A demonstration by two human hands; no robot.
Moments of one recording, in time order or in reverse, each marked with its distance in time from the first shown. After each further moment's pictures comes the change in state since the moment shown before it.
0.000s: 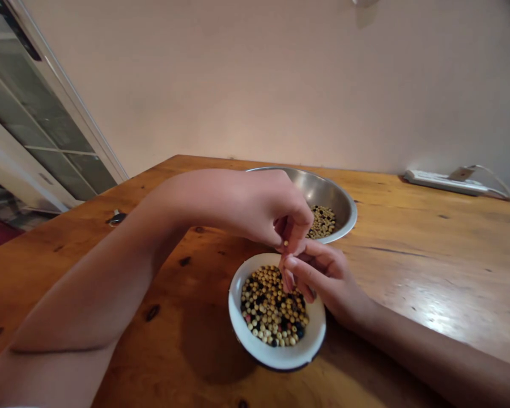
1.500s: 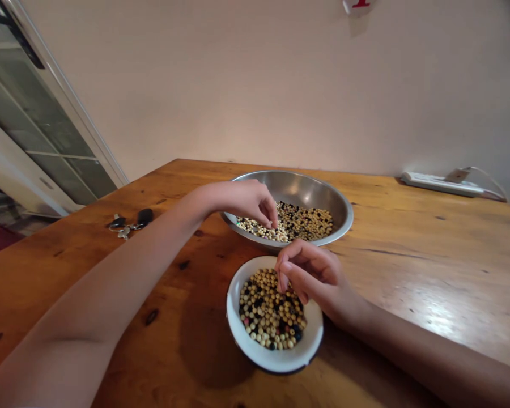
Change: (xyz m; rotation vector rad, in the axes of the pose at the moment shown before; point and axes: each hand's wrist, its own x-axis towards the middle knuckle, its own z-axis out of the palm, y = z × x) left_hand 0.019 -0.063 0.008 0.011 -0.003 -0.263; right_hand -0.001 0.005 -0.003 -0.074 -0.041 -0.093
